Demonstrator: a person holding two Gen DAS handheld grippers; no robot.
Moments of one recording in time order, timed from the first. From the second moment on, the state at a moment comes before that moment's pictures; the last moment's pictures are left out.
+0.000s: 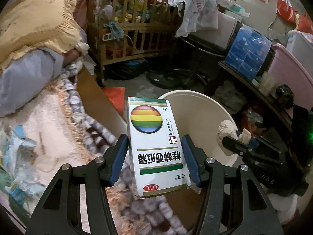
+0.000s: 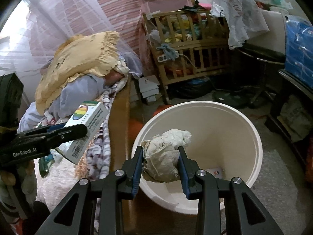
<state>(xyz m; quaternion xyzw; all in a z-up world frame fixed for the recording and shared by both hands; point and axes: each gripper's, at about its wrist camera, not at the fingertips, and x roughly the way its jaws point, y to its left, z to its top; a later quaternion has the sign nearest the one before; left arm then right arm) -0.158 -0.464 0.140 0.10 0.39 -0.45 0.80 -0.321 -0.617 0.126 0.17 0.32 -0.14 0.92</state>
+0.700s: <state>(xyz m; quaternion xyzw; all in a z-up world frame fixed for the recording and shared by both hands) -0.149 -0.526 0.113 0.07 0.43 -0.47 0.77 -0.314 -0.651 0.090 0.18 0.34 -0.17 0.91</state>
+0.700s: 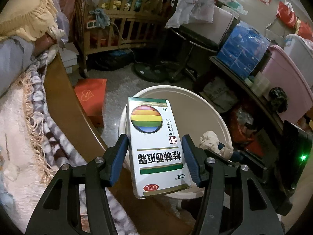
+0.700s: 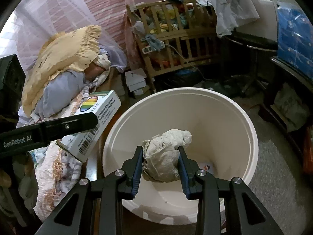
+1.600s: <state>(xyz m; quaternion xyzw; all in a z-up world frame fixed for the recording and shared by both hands) -0.149 -0.461 0.126 0.07 0.42 -0.42 0.80 -0.303 -0.629 0.092 0.19 0.34 -0.15 0.91</state>
